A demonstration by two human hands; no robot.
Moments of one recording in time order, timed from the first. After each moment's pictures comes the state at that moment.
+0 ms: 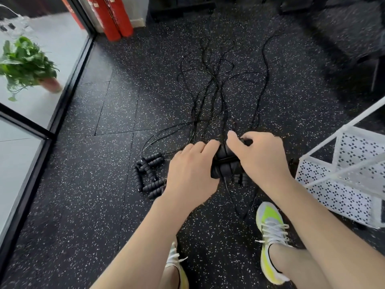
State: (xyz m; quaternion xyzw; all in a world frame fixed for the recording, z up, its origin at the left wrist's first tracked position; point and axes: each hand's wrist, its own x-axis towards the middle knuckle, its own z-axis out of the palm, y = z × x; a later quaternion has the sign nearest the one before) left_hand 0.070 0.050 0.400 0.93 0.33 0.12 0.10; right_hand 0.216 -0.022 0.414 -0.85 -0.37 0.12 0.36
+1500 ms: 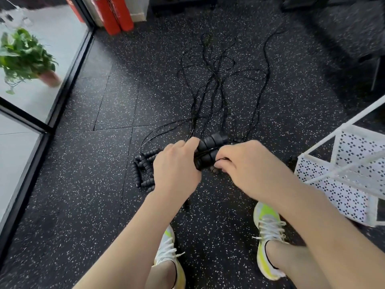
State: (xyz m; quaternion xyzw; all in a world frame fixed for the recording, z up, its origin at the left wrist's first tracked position) left_hand 0.057 0.059 0.398 0.89 0.43 0.09 0.08; right_hand 0.201 -0.040 0.433 -0.76 -0.61 0.17 0.14
